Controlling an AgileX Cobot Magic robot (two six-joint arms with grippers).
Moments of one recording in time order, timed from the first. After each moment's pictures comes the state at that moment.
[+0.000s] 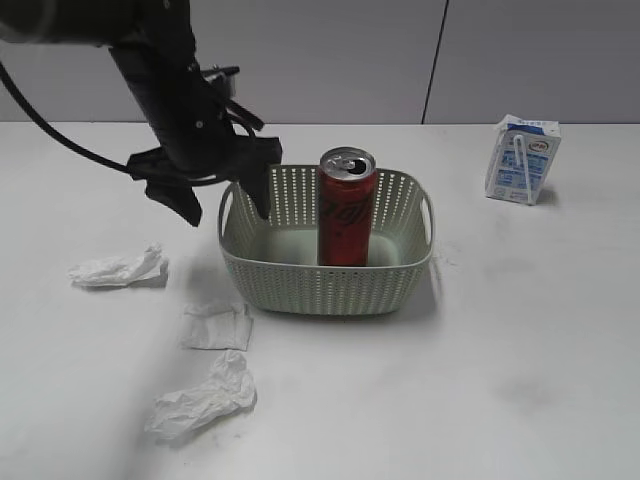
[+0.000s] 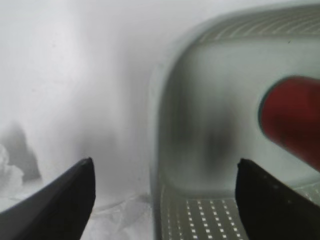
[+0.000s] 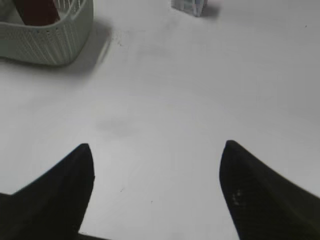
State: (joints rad) left arm -0.46 2.07 -1.64 -0.31 1.03 -0.19; right arm 0.19 0.15 -0.42 0.01 0.94 -0.02
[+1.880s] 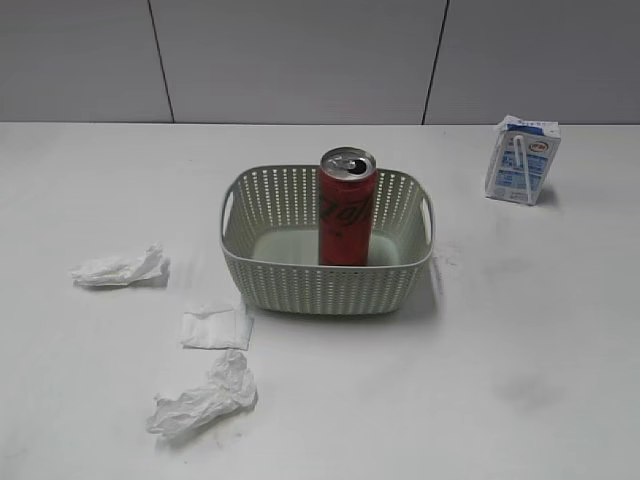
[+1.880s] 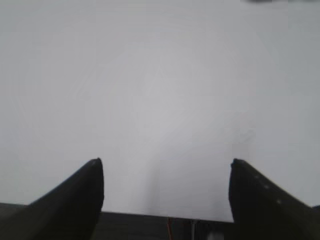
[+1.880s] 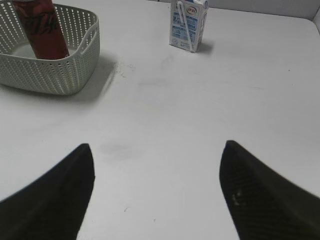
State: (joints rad) left arm -0.06 0.52 -0.51 -0.01 1.06 0.00; right arm 0.19 0.00 -0.42 0.01 0.95 -0.02
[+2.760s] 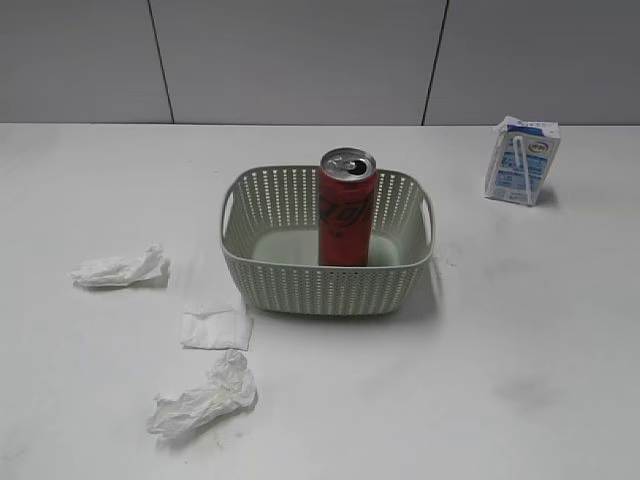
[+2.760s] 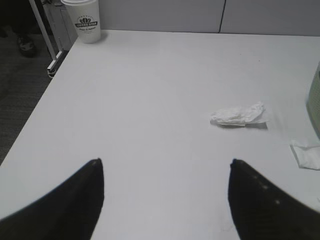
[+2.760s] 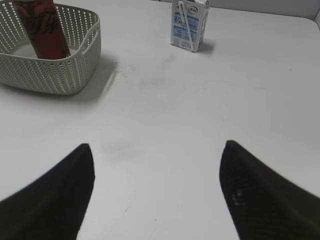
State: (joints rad) left arm -0.06 0.00 -0.51 -0.01 1.05 0.00; right arm 0.19 0.00 -0.42 0.02 0.95 -0.02
